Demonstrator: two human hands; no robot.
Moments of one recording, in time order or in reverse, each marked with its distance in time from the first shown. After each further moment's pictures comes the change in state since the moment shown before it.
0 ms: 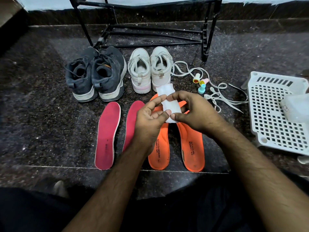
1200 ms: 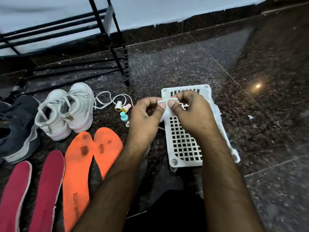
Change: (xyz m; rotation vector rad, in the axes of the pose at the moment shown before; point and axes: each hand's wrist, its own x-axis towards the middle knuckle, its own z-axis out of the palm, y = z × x) left_hand 0.049 -0.032 0.254 0.354 -0.173 0.151; right_hand -0.063 0.116 -0.180 0.133 0.663 0.272
